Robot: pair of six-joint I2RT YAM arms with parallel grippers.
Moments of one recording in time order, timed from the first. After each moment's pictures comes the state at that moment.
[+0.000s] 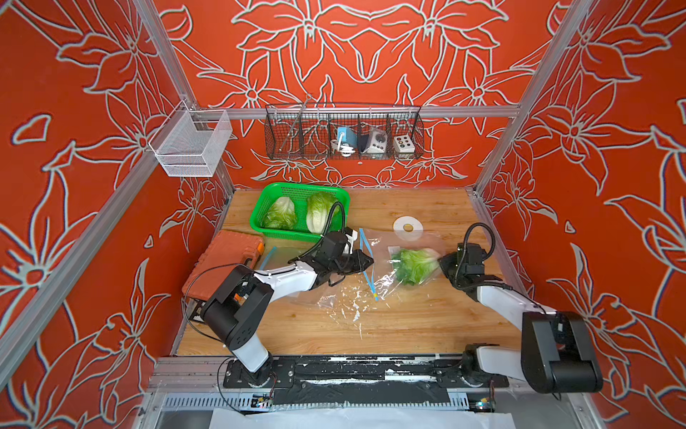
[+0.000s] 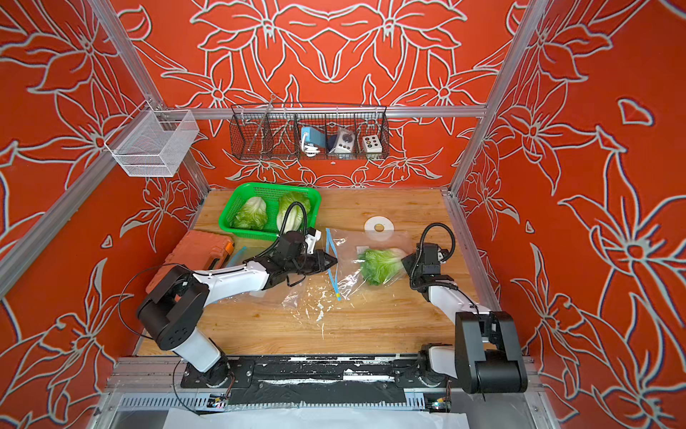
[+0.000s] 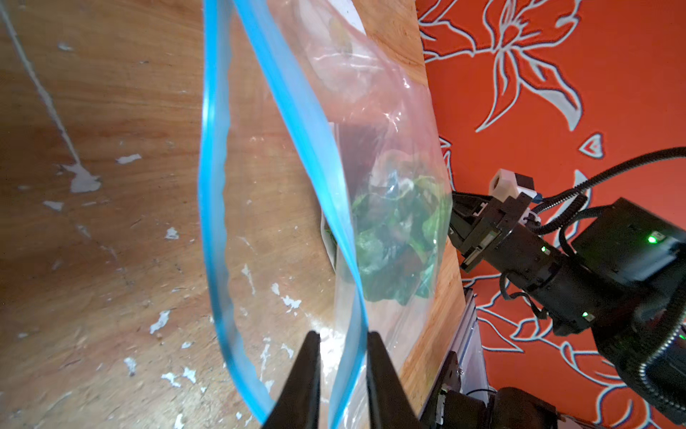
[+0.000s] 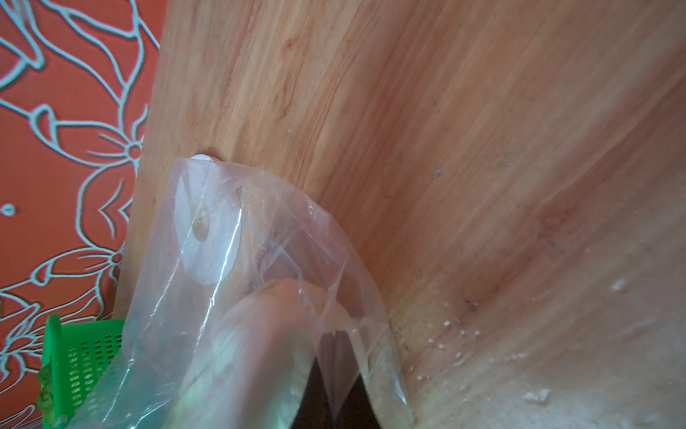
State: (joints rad) left arm -0.60 1.64 0.86 0.21 0.42 -0.83; right arm 0.05 1.28 0.51 -0.01 0.01 1.08
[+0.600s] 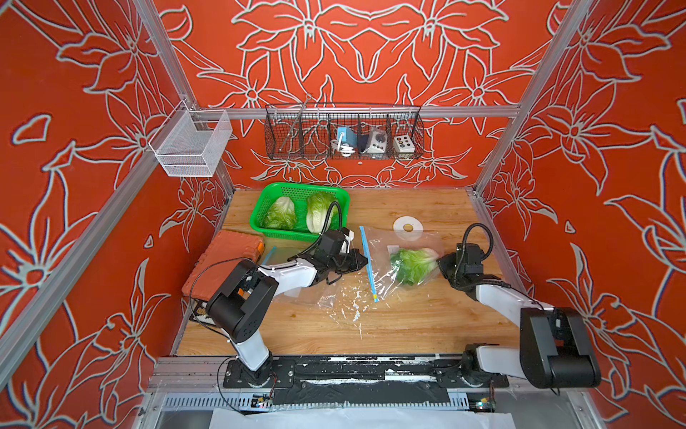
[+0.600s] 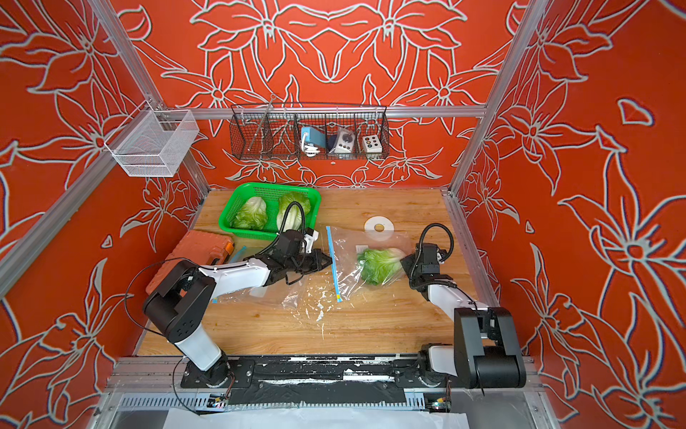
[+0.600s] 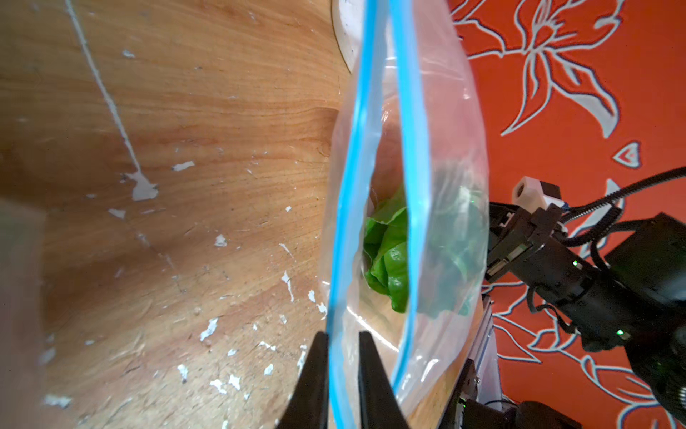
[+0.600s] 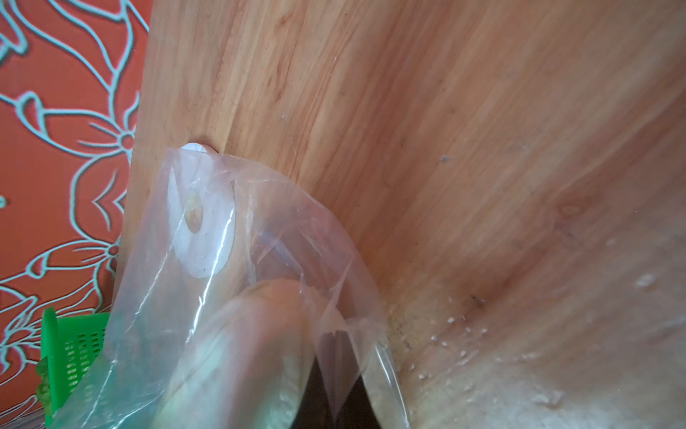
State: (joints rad) left arm -0.56 1.69 0.89 0.18 0.44 -0.82; right arm 0.05 1.31 0.51 0.00 -0.03 1.08
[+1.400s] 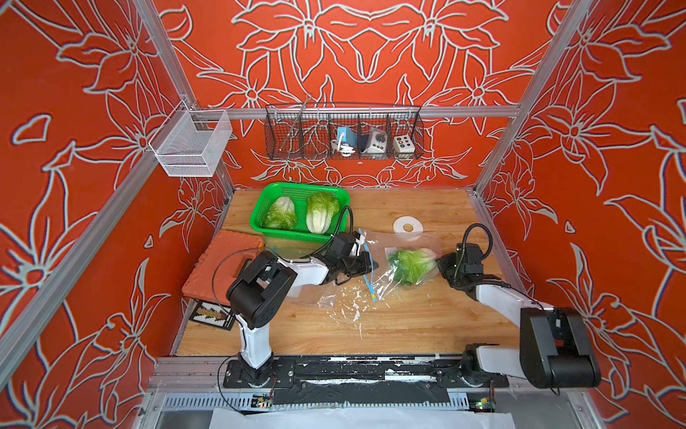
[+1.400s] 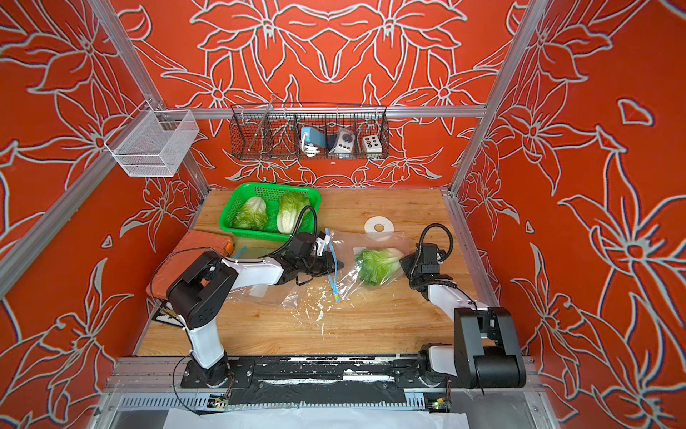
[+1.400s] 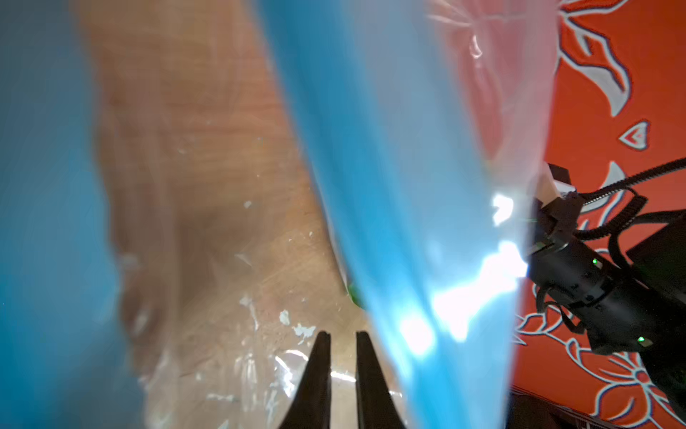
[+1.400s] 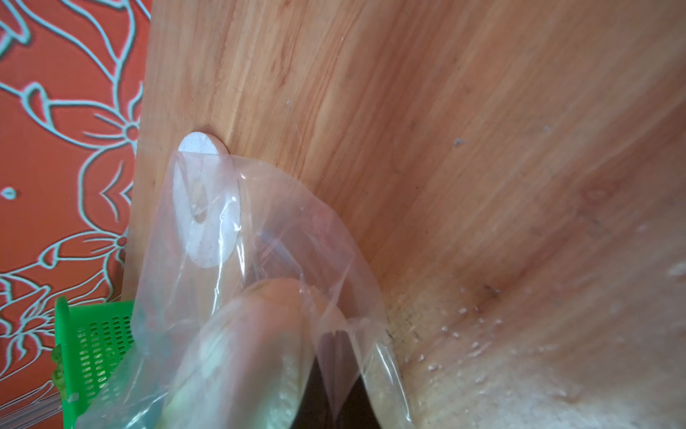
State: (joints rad) left arm -0.61 1.86 0.95 0.27 0.51 -0.87; right arm 0.05 1.31 0.51 0.00 -0.07 1.10
